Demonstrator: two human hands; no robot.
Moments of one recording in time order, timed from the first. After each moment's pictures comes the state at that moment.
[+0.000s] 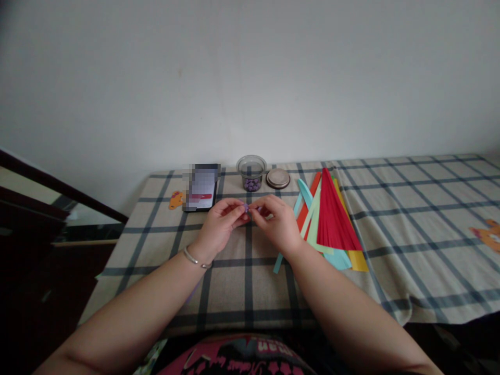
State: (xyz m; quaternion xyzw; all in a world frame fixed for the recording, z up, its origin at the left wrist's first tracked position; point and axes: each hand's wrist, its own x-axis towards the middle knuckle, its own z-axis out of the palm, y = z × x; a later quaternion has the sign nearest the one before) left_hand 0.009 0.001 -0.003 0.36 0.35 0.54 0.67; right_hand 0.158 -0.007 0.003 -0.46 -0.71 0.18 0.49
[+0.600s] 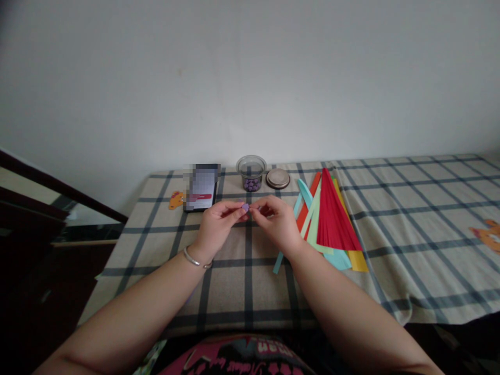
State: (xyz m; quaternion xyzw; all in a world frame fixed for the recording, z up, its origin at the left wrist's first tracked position) left_hand 0.003 0.003 -0.009 0.49 0.39 0.54 0.57; right_hand 0.158 -0.003 -0.005 -0.47 -0.66 0.29 0.51
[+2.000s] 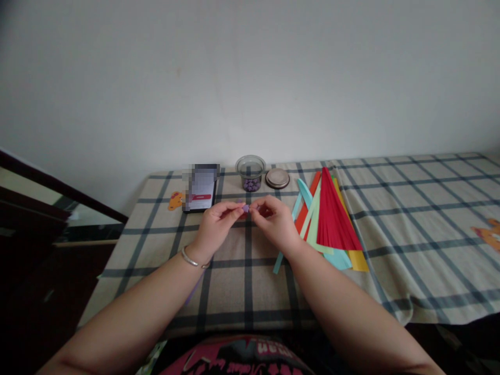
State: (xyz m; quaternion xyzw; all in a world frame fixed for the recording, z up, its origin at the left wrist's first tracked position) left_hand -0.001 0.003 -0.004 0.56 0.39 0.52 0.50; right_hand 0.157 -0.001 -0.005 -0.46 -0.65 0.33 0.51
